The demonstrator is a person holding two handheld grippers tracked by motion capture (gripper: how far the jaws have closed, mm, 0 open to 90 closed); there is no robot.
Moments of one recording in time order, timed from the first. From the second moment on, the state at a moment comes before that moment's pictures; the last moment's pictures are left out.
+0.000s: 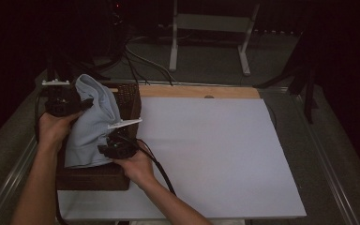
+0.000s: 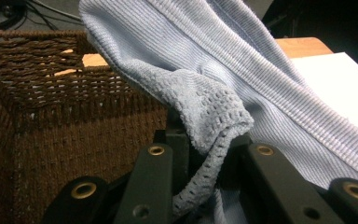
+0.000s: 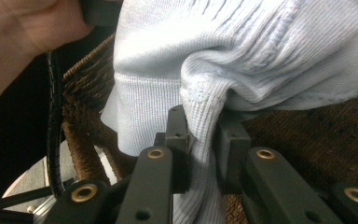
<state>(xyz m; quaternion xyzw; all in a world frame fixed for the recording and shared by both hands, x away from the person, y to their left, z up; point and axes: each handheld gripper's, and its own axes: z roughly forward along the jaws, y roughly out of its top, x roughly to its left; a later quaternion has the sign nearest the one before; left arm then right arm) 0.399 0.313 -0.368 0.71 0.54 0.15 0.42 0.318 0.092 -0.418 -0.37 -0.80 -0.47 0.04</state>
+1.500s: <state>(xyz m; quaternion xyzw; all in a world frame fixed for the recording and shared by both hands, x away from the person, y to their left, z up) 0.399 0.320 -0.375 0.70 0.59 0.18 0.36 0.298 0.110 -0.422 -0.33 -0.83 -0.44 0.03</state>
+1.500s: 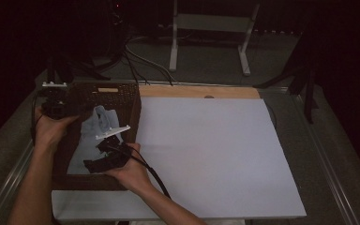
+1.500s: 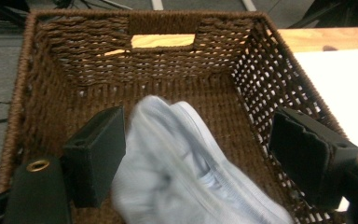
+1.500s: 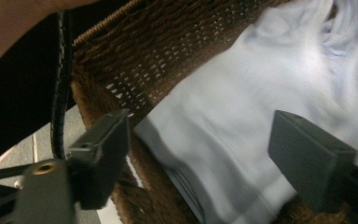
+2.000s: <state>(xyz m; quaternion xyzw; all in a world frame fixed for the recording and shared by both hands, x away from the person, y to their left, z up) 0.398 0.316 -0.376 0.70 0.58 0.18 0.38 0.305 0.095 -0.422 -0.34 -0.83 -0.45 0.02</state>
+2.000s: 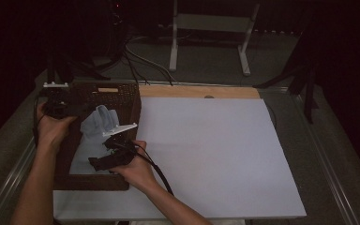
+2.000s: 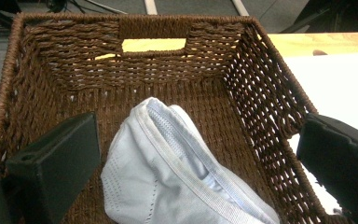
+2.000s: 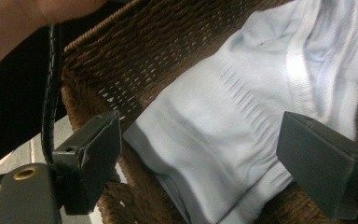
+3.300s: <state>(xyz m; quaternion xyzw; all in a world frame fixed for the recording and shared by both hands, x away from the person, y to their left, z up) 0.372 0.273 -0.378 0.73 0.50 0.18 0.43 0.331 0.006 -0.422 -0.38 -0.80 -0.47 -0.02</state>
